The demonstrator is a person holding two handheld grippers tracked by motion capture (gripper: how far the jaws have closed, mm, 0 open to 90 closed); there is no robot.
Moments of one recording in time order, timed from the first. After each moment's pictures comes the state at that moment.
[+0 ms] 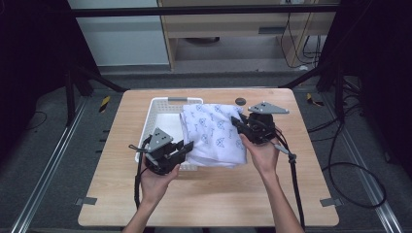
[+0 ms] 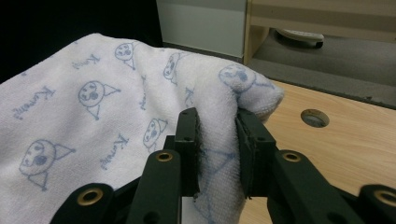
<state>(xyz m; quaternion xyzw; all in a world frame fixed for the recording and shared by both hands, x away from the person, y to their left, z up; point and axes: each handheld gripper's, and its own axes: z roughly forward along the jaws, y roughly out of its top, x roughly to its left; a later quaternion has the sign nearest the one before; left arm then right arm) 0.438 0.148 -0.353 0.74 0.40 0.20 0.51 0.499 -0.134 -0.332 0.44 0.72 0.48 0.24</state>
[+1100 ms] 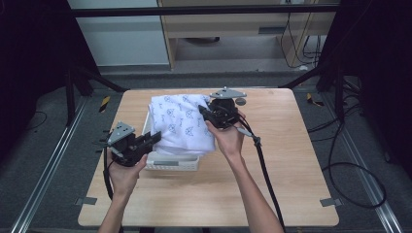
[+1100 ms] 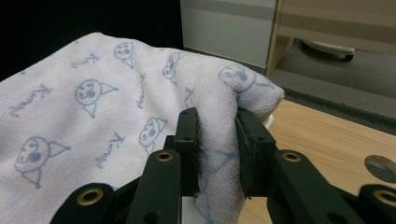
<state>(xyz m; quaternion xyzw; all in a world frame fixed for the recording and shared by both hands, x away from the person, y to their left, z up) 0.454 0.228 -0.350 0.70 0.45 0.22 0.51 0.540 -0.050 -0.322 0.41 0.73 0.49 0.22</state>
